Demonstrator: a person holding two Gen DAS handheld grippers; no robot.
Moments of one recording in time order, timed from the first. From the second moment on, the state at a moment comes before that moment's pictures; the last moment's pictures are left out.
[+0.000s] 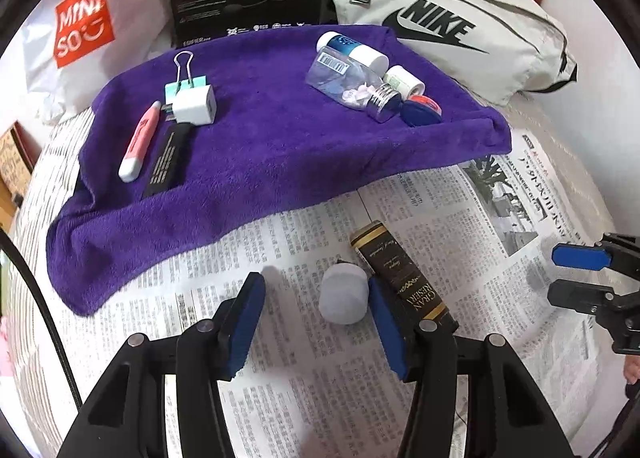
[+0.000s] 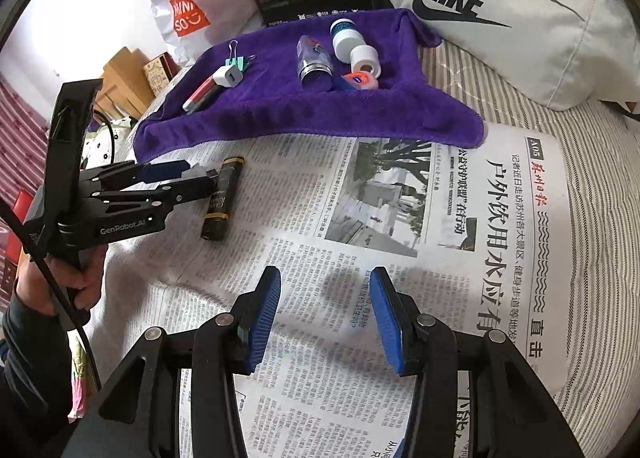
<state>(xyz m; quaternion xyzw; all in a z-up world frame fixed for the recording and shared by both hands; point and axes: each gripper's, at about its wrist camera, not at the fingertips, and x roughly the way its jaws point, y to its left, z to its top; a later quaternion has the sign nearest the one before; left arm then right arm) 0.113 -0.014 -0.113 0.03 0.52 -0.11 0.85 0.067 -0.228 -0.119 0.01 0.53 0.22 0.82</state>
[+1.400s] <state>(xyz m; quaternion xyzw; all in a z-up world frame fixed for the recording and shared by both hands) 0.087 0.056 -0.114 -0.02 0.52 -0.09 0.85 0.102 -0.104 -0.135 -0.12 0.48 0.25 0.83</state>
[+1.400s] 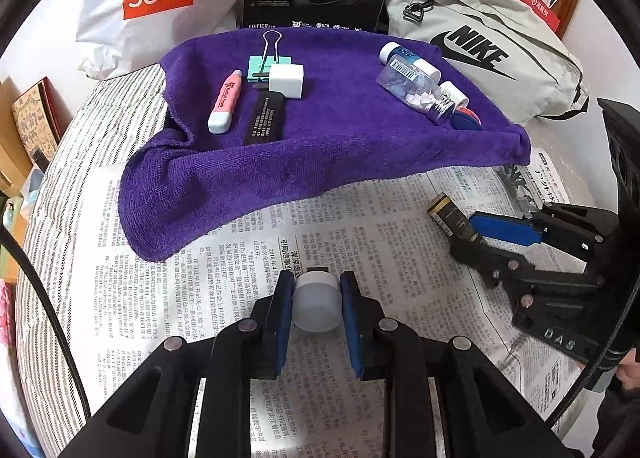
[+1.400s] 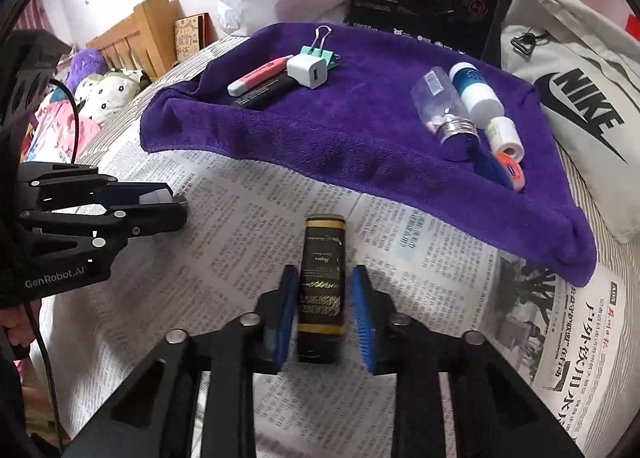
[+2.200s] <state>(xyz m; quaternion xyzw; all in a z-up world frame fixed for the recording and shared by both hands) 0.085 0.044 -0.115 0.01 0.52 -0.08 0.85 0.090 -0.152 -0.134 -0.10 0.48 0.21 0.84</state>
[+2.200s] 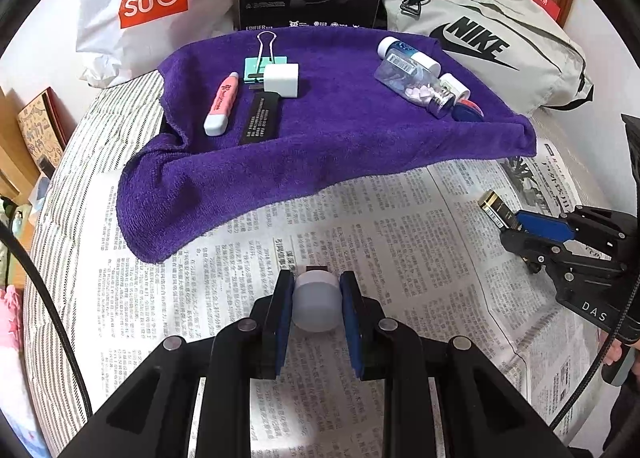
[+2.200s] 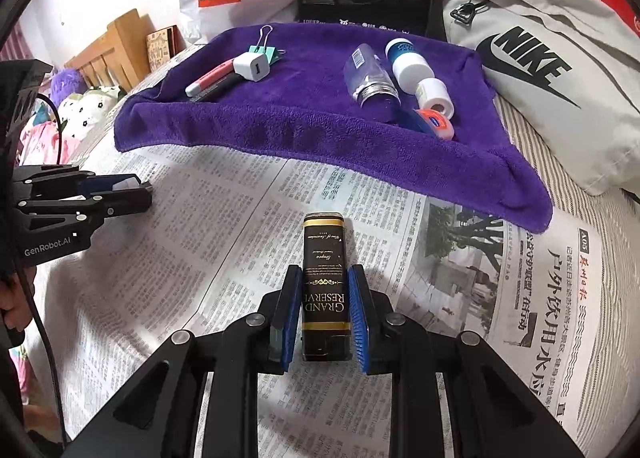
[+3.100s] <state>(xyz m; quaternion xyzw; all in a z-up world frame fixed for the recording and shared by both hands) 0.088 0.024 -0.061 0.03 0.46 -0.07 0.88 0.095 -0.170 -0.080 -0.07 0.46 0.24 0.85</state>
